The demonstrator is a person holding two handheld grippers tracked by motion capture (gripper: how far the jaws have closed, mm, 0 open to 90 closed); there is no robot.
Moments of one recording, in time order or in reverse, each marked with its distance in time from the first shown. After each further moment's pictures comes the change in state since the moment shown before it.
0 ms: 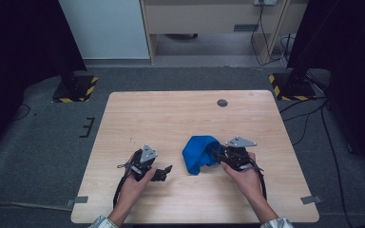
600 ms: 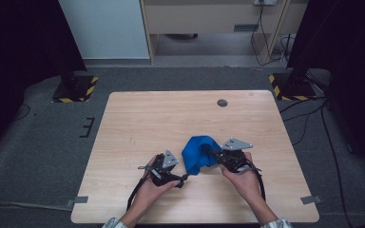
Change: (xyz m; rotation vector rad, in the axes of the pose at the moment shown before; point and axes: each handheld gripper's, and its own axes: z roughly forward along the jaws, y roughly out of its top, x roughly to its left) left arm -0.047 0.012 0.036 0.062 -0.081 0.094; right arm 0.017 0.007 -0.007 -0.006 0.063 -0.099
